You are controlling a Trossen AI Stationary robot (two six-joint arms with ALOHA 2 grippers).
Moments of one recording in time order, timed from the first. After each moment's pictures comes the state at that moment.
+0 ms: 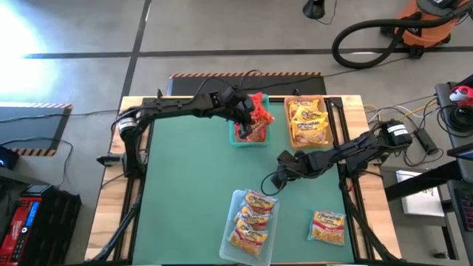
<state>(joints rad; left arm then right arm) 0.36 1.89 1.57 -0.43 0.12 0.02 0.17 1.50 0.65 -0.32 0.30 0.92</state>
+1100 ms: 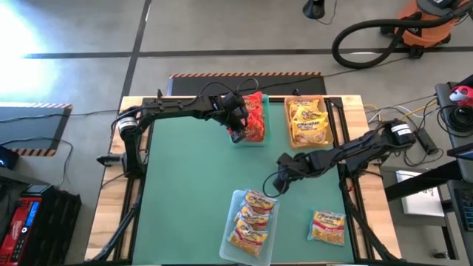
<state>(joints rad) 0.39 1.89 1.50 -0.55 0.11 0.02 0.18 1.46 0.67 -0.35 0.15 0.90</state>
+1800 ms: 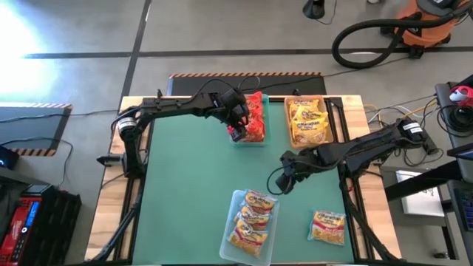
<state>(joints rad) 0.38 1.89 1.57 -0.64 0.11 0.03 0.20 1.31 0.88 -0.65 0.00 1.03</state>
